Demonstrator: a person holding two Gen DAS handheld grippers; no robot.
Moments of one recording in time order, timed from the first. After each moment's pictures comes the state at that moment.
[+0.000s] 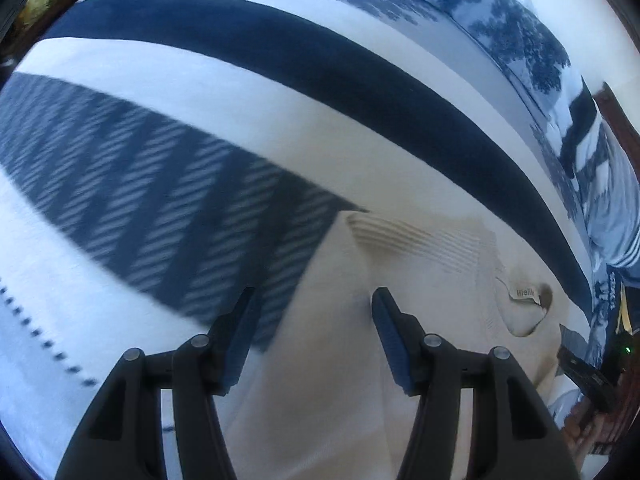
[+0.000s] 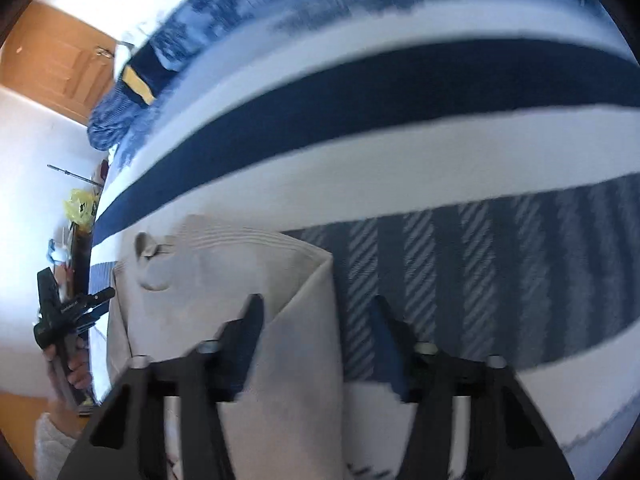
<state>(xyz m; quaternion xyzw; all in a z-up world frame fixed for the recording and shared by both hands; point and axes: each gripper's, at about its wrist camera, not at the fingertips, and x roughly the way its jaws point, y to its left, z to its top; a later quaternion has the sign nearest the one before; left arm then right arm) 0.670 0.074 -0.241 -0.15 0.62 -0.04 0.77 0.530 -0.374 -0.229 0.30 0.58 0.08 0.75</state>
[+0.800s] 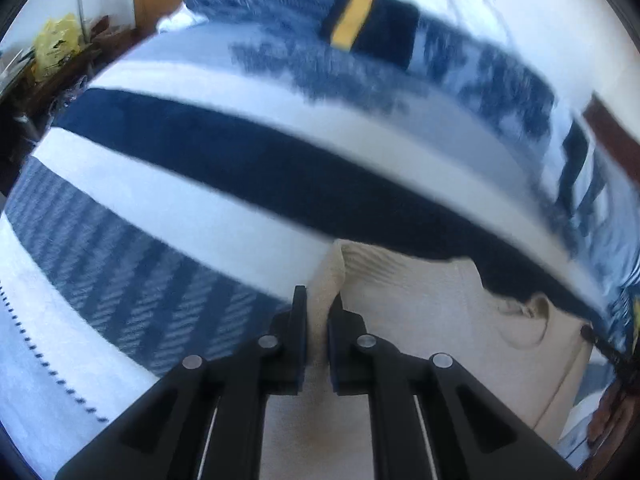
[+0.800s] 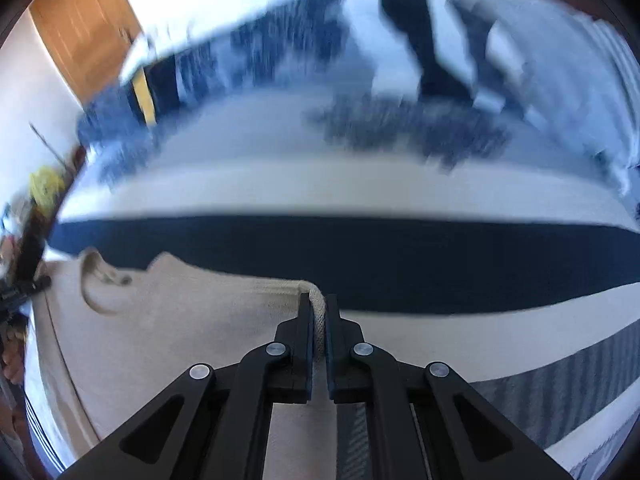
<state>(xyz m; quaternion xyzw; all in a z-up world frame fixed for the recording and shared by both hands) 0.710 0.093 -0.200 -0.09 0.56 -0.03 0.82 0.617 -0.336 -0.161 0.12 0.53 0.03 0.84</state>
